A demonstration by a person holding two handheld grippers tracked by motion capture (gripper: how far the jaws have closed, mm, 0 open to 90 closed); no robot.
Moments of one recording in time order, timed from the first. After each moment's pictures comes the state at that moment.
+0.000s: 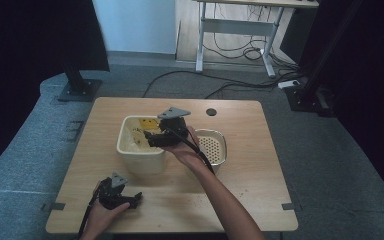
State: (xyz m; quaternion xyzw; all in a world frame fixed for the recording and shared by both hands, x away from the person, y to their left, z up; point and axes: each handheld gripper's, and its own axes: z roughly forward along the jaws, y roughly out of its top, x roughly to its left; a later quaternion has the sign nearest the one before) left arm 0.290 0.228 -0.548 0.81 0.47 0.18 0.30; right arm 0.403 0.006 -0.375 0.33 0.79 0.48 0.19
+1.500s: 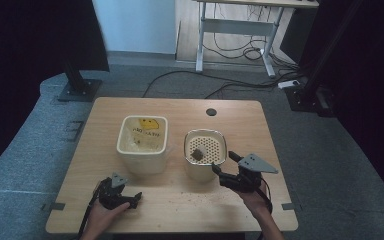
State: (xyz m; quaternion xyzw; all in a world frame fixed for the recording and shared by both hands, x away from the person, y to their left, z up) left arm 0.290 0.228 -0.548 0.81 0.48 0.18 0.30; right arm 0.292 -0.186 -0.428 0.37 0.72 0.54 0.25
